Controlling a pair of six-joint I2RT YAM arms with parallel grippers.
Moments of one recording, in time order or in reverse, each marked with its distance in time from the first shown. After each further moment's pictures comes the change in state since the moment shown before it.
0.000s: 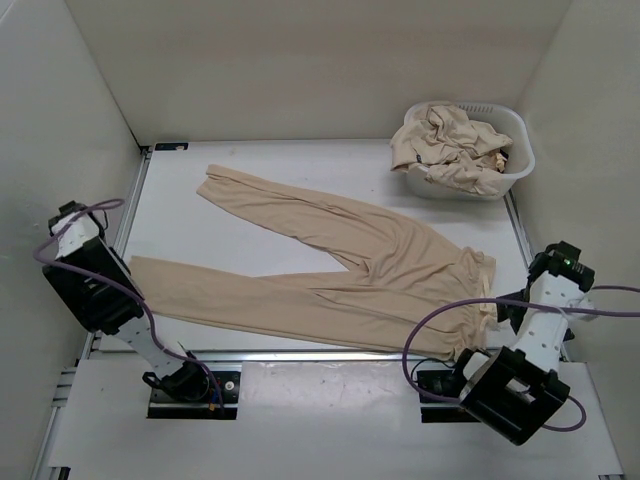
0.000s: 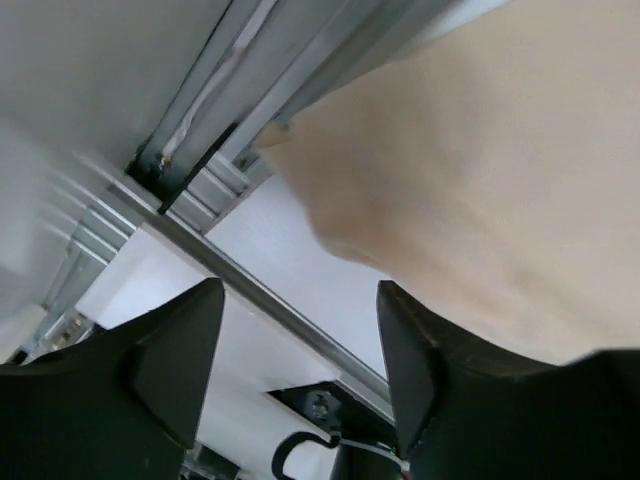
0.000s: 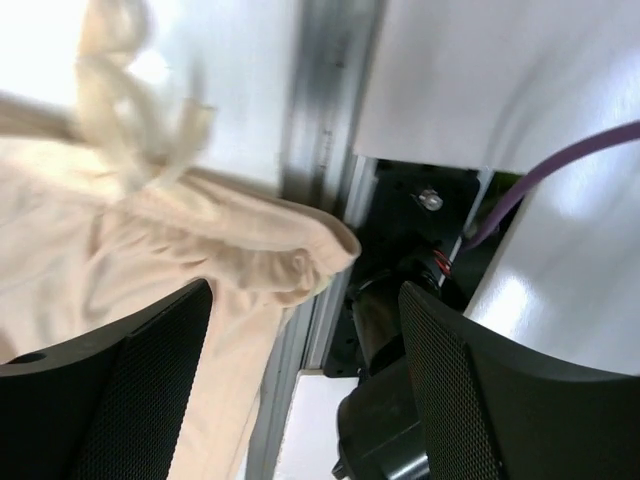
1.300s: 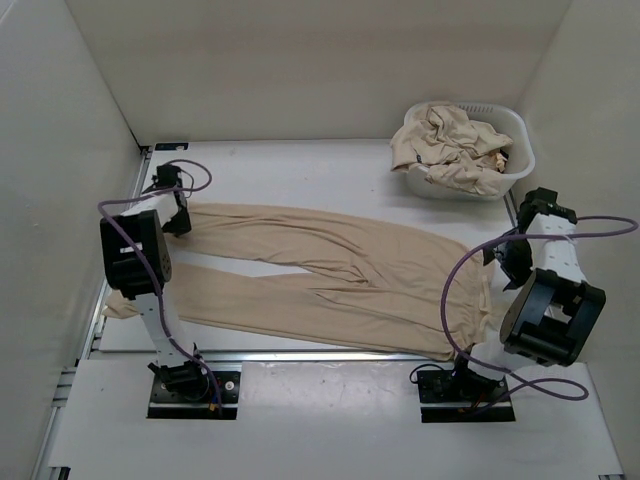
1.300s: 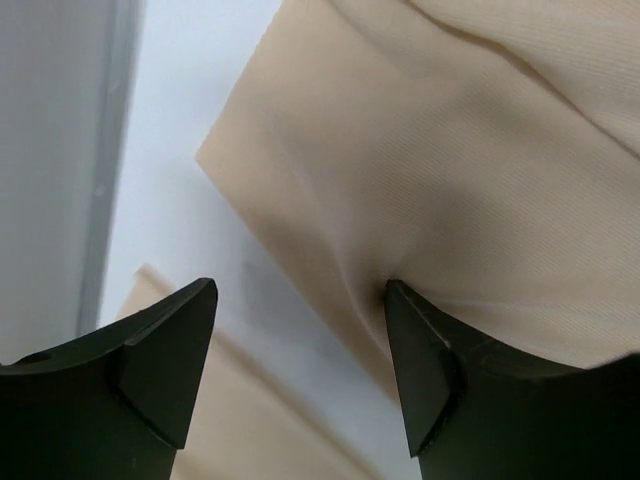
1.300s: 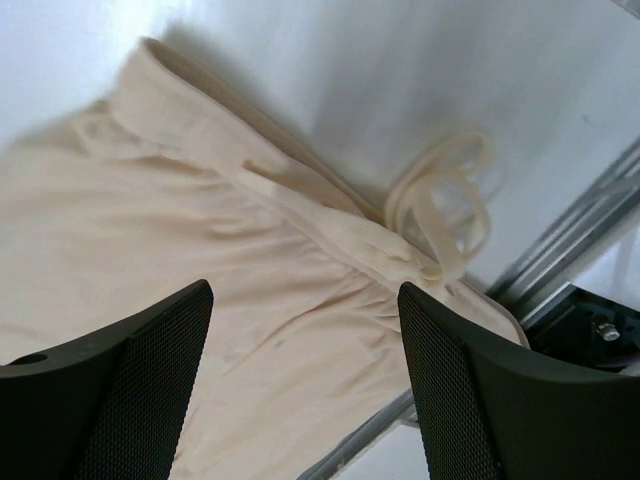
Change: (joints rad) left arm -0.542 0.242 0.101 0.536 -0.106 -0.018; right arm 0.238 0.446 0.257 0.286 -0.122 -0.030
